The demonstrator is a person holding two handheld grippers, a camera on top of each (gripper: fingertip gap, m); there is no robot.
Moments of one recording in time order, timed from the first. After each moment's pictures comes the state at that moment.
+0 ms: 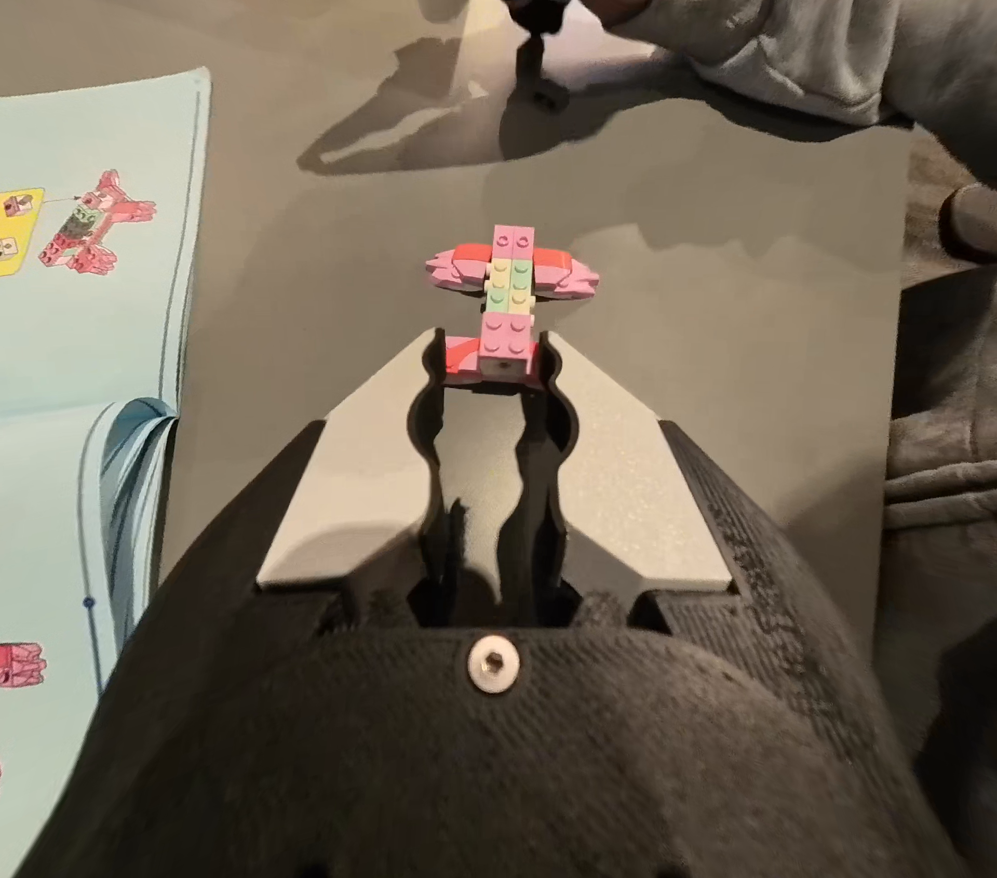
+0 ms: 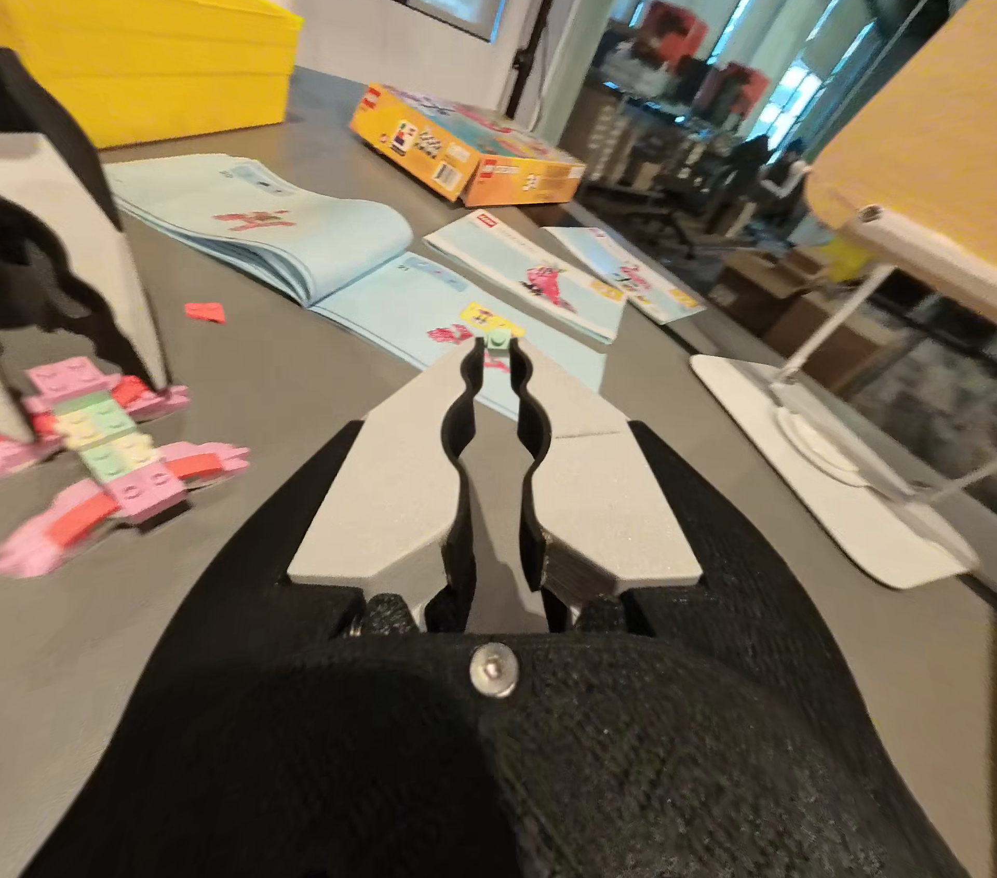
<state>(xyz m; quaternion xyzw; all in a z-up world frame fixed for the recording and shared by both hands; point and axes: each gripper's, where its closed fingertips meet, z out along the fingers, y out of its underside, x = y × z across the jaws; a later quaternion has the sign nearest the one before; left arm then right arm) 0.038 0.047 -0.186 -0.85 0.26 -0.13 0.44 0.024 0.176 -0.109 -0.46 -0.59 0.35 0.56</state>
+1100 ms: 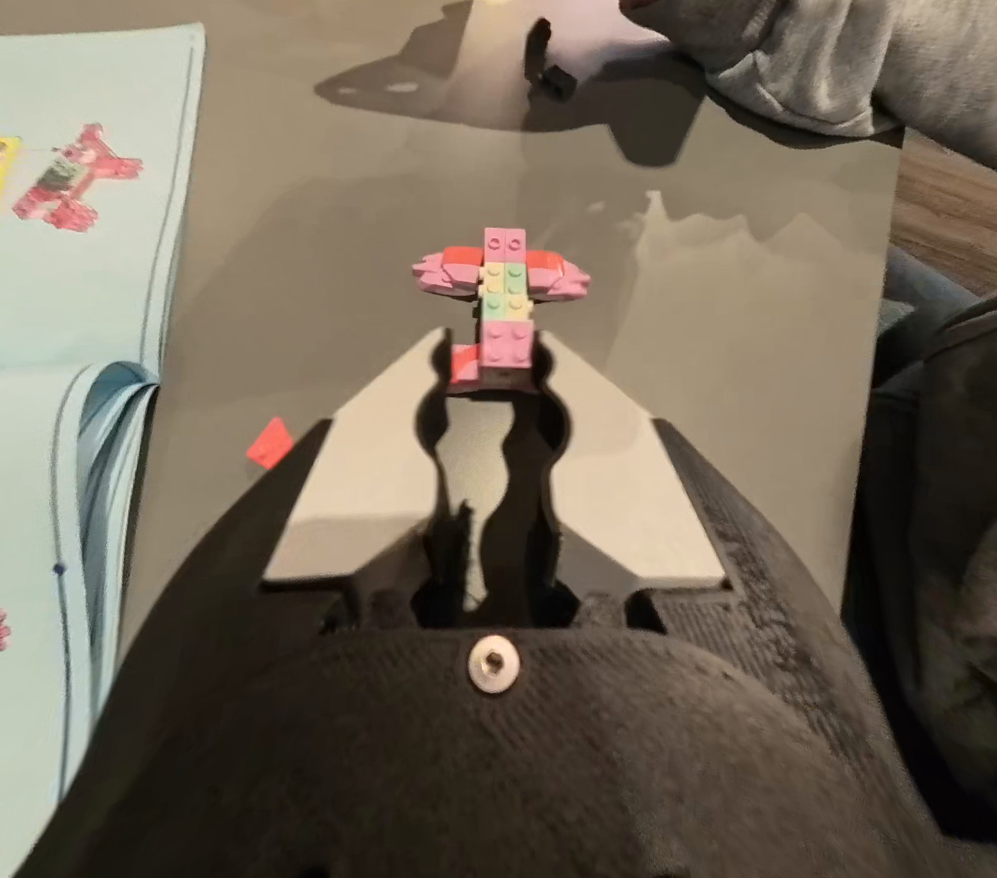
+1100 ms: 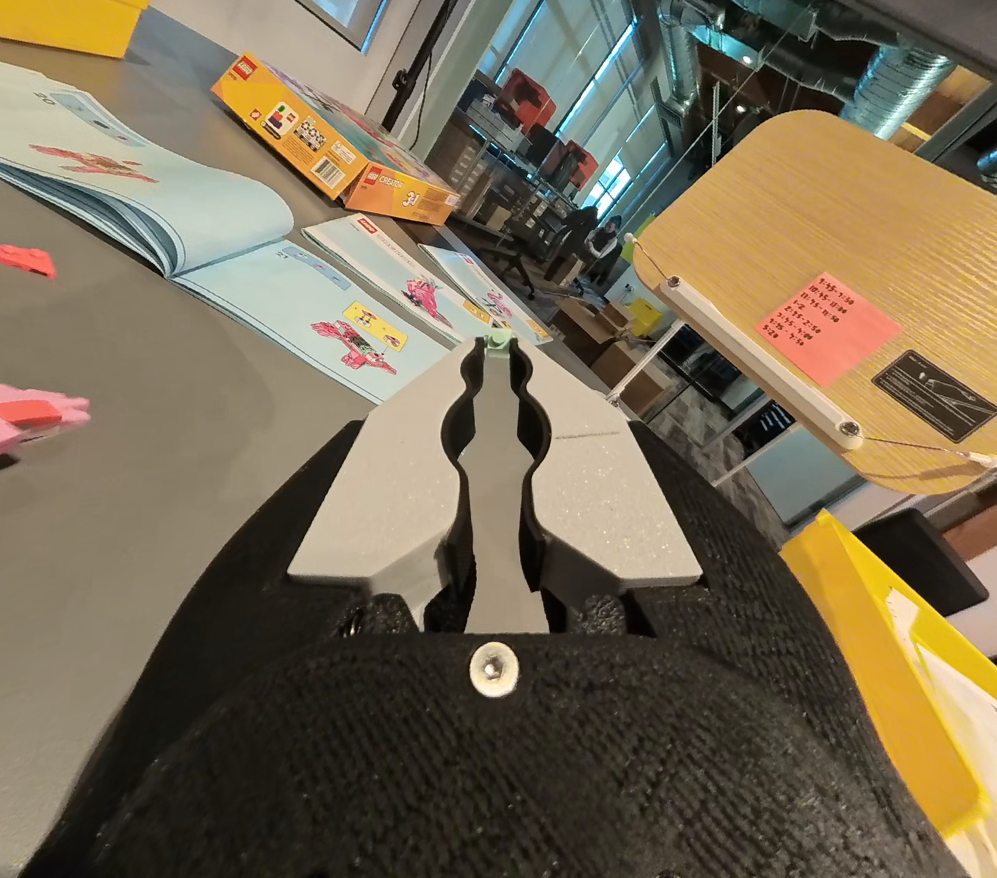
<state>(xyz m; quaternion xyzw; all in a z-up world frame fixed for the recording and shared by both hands) 0.036 0.042 -0.188 -0.86 0.24 -0.15 0.43 0.048 0.194 -0.086 -0.40 -0.55 0.22 0.70</state>
